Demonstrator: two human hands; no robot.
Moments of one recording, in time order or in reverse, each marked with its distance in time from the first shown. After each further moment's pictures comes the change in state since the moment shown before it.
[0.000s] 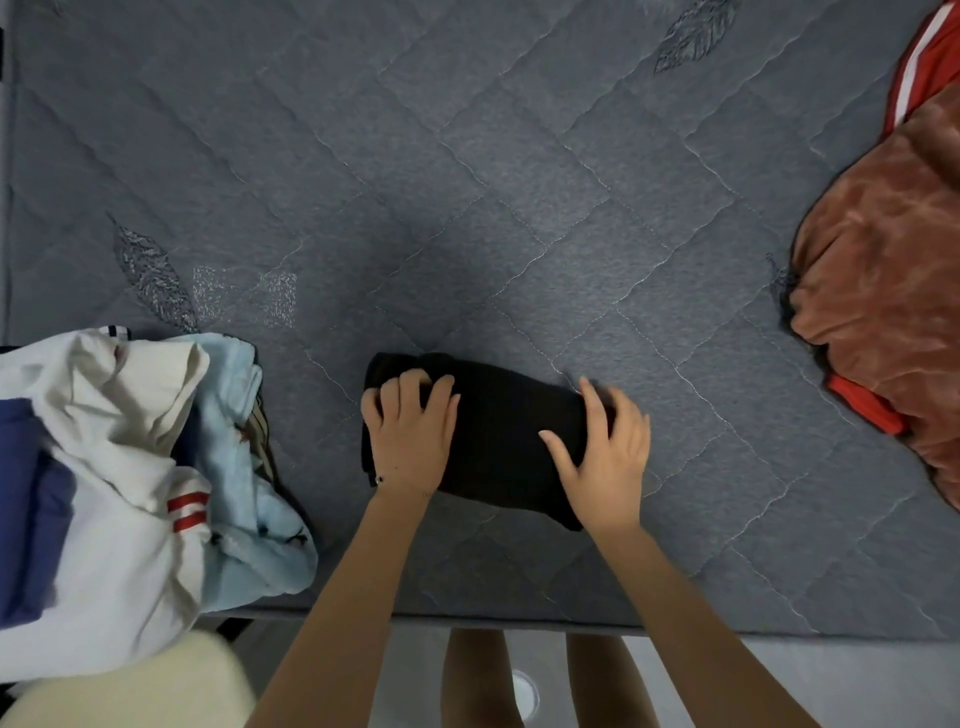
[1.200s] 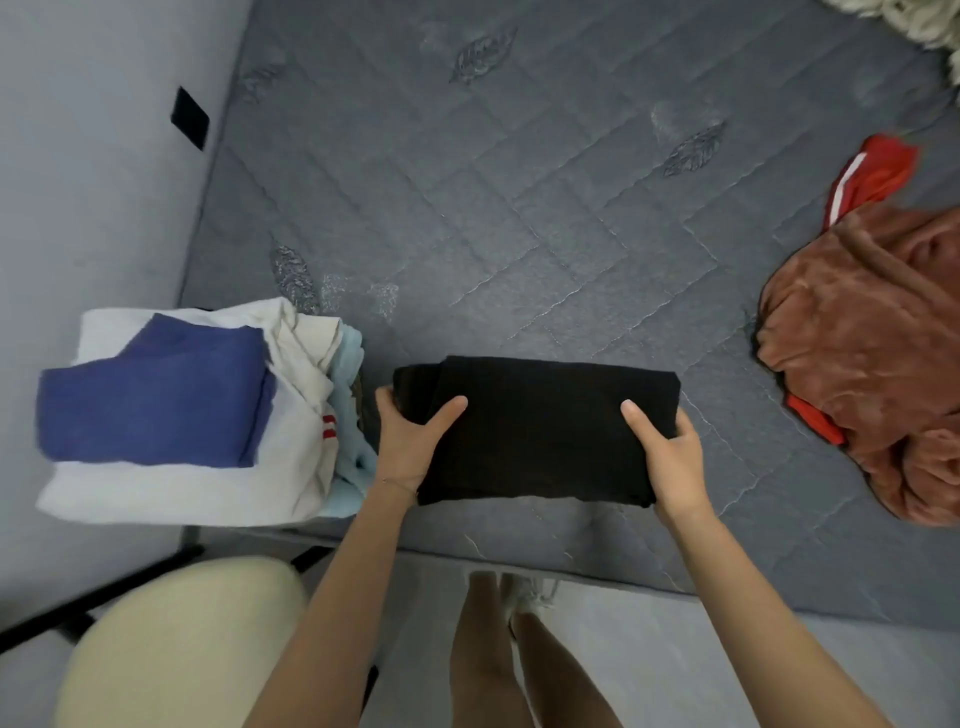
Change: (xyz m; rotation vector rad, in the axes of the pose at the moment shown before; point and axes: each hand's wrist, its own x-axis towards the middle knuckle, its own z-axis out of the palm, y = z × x) left_hand -0.029 -0.044 -0.190 -1.312 -0.310 -0.973; right_hand -0.042 -0.076 -0.152 1.044 -0.142 0.556
